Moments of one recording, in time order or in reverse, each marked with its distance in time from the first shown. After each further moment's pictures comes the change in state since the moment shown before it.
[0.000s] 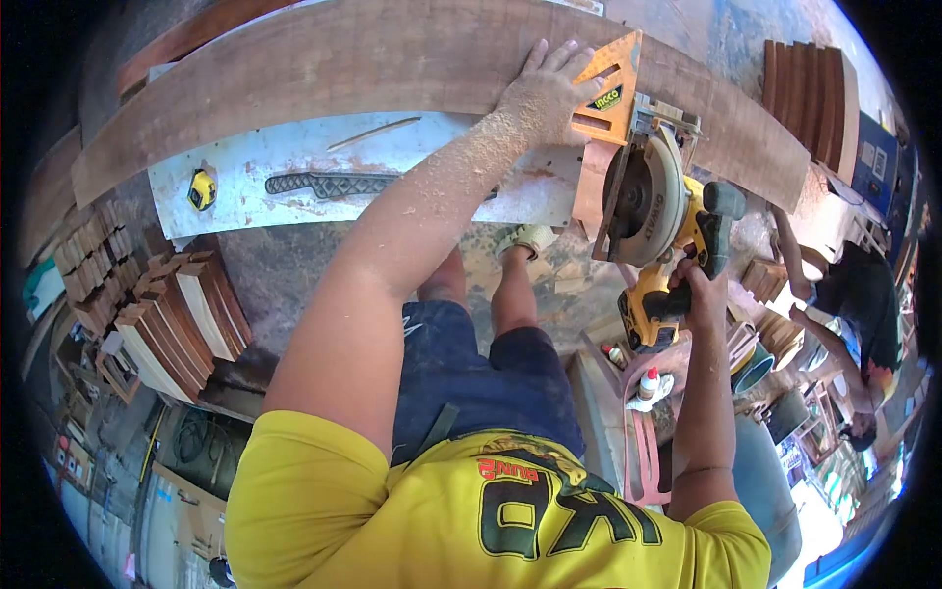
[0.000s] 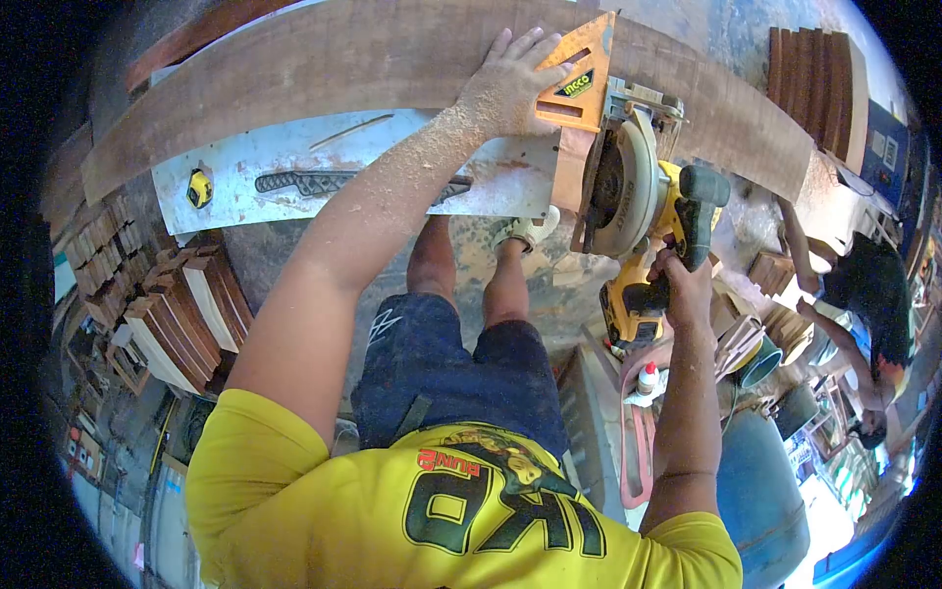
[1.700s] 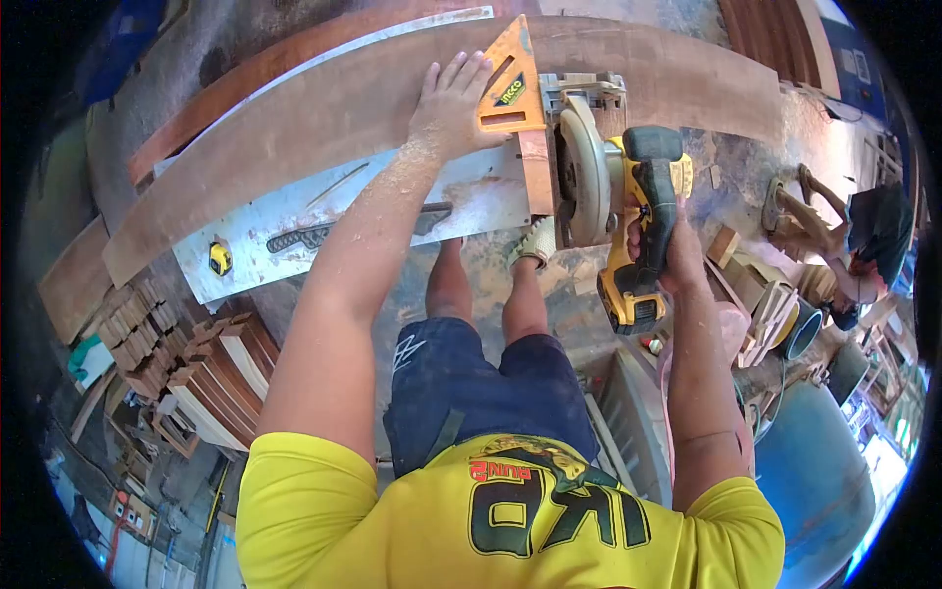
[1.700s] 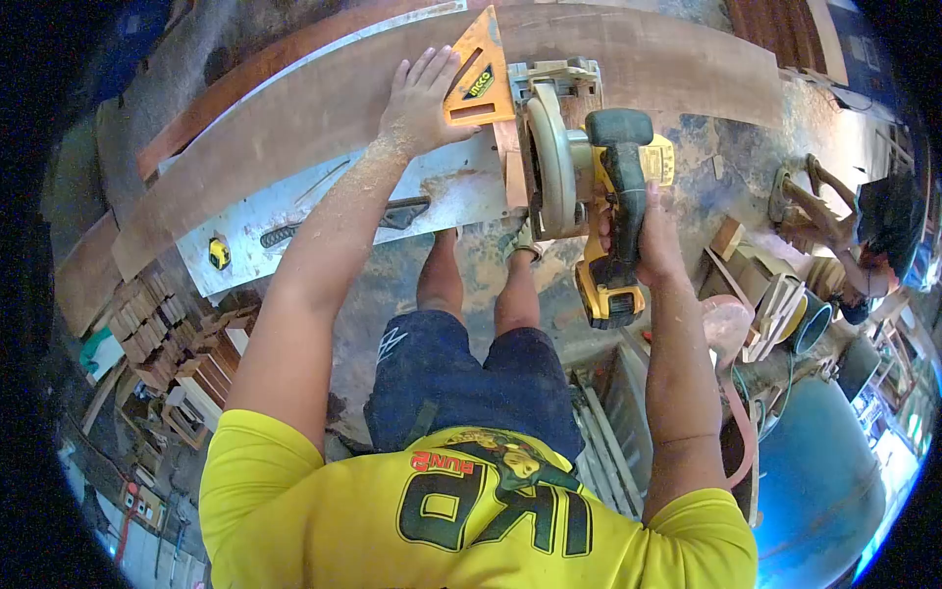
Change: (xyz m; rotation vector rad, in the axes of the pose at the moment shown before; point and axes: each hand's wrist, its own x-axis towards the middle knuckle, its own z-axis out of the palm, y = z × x) left_hand 0.005 0.008 -0.004 0.172 -0.025 0.001; right_hand 0.014 0.016 -0.018 0.451 -0.167 0.254
